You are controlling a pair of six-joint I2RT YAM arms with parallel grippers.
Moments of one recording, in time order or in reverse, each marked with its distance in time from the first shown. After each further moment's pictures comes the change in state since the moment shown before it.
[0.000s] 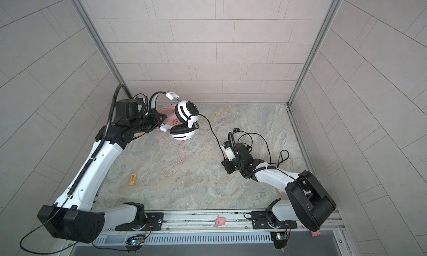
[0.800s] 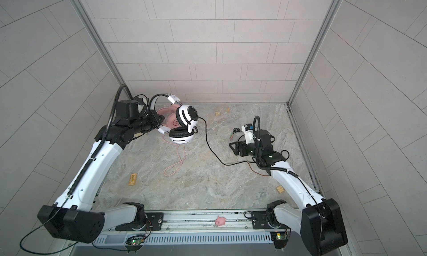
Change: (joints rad) left arm 0.000 0.000 0.000 -0.049 -0.064 0.128; right arm -0.267 -0.176 0.091 -0.091 -0.195 0.104
